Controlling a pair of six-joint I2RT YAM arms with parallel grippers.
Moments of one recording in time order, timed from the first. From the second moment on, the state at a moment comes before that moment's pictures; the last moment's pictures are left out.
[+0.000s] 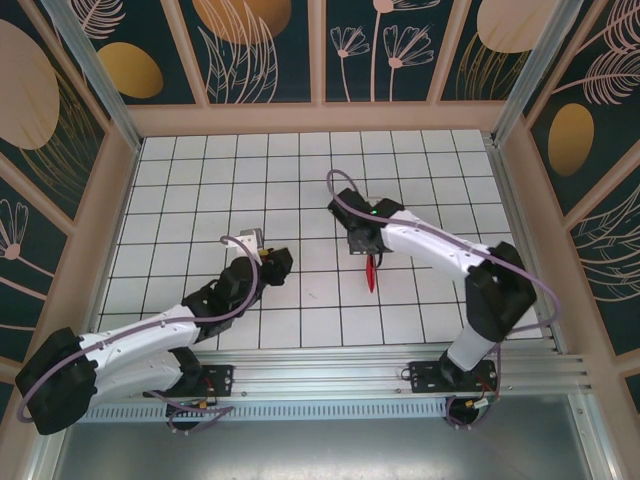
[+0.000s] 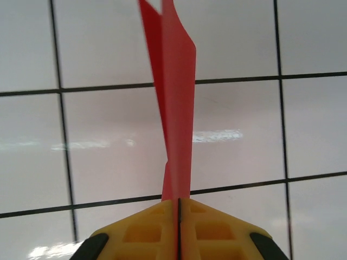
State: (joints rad) left arm -0.88 1.01 0.39 0.22 -0.39 -0.77; right arm 0.79 1.70 1.29 -0.96 0.43 0.70
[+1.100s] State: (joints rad) left arm -0.88 0.89 0.30 0.09 -0.47 -0.87; right arm 0.87 1.60 1.11 -0.58 0.05 0.72
